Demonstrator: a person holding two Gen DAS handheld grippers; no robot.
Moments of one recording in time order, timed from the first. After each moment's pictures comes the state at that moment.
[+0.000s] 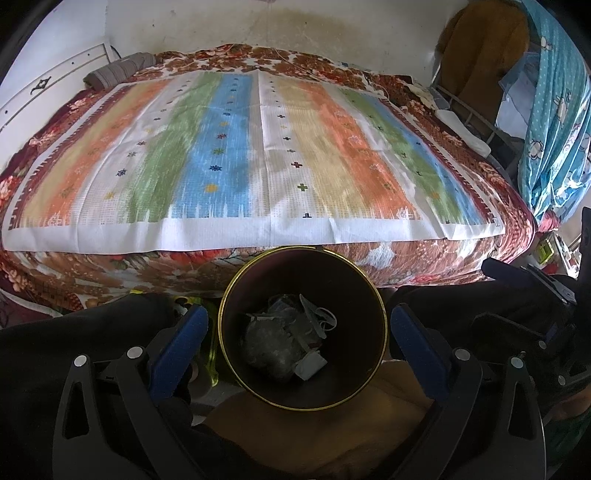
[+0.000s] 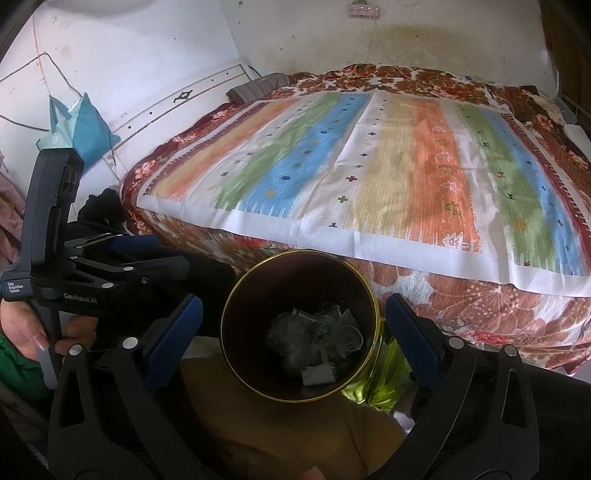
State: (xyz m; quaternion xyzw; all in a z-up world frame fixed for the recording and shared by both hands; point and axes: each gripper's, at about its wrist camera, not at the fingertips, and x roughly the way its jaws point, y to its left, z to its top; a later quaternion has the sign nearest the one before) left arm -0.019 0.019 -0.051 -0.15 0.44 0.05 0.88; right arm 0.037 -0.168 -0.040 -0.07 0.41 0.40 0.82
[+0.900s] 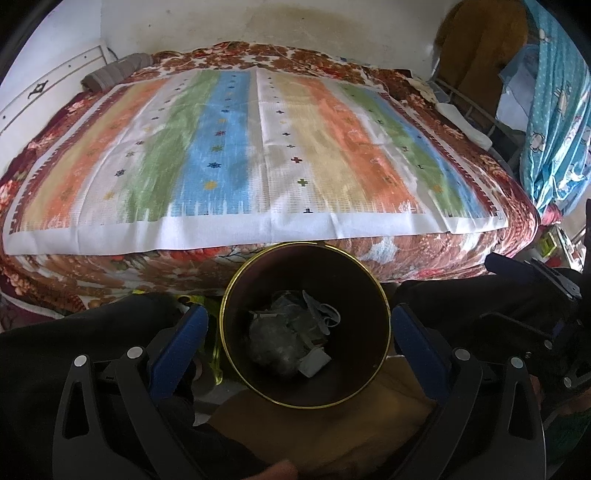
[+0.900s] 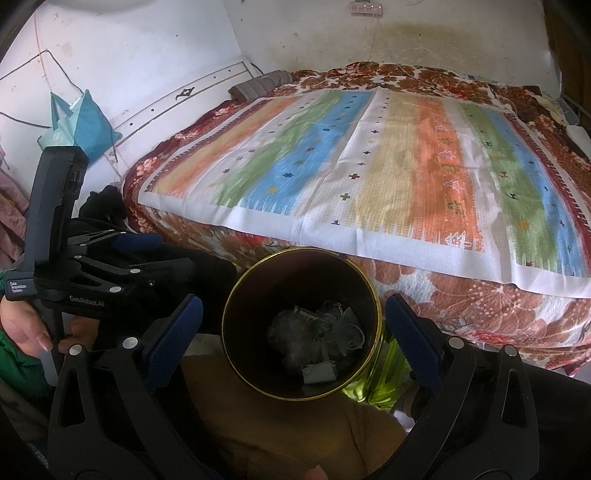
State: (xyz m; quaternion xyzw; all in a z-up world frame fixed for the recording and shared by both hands) left arm -0.020 0.017 -0.057 -0.14 0.45 0.05 0.88; right arm 0.033 -0.166 -0.043 -0.07 0.41 0.40 0.82
